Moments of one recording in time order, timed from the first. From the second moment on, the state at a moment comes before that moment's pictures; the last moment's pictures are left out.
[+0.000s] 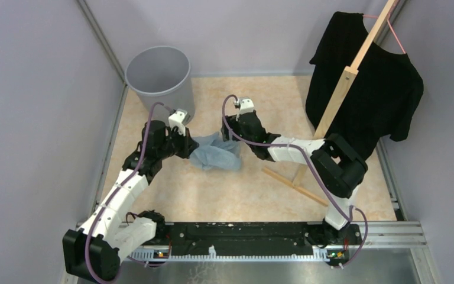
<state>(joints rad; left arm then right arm) -0.27 0.96 0.74 -0.29 0.38 -0.08 0.81 1.81 1.08 0.37 0.27 0.32</state>
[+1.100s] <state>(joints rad) -0.27 0.98 0.92 -0.56 0.19 -0.36 0.74 1.72 0.91 0.40 0.24 0.52</state>
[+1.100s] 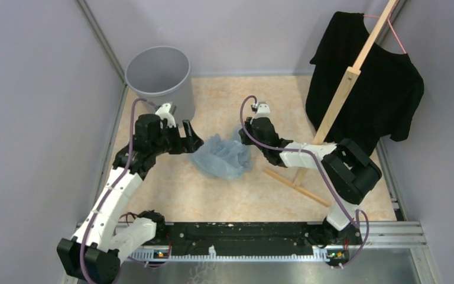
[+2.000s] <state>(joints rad) -0.94 1.23 0.90 -0.52 -0.25 -0.67 0.74 1.65 0.82 0.49 0.24 0.48</state>
